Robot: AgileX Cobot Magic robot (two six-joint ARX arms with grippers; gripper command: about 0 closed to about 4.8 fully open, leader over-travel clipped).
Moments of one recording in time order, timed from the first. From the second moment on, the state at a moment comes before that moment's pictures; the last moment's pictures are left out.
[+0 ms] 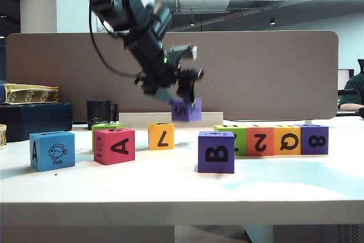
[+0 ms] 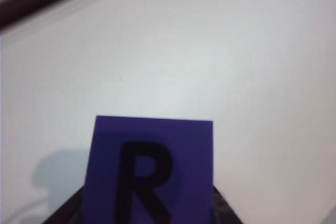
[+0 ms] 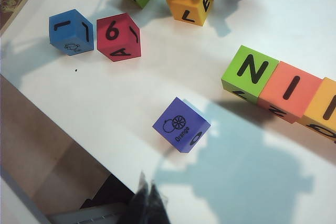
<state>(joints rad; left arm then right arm) -0.48 2.23 1.92 -0.34 0.09 0.12 0.39 1.37 1.46 -0.97 -0.36 -0.02</state>
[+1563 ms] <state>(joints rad) -0.65 2.27 2.07 -0.95 -0.06 -0.37 0.39 1.37 1.46 -0.97 -0.36 -0.02</state>
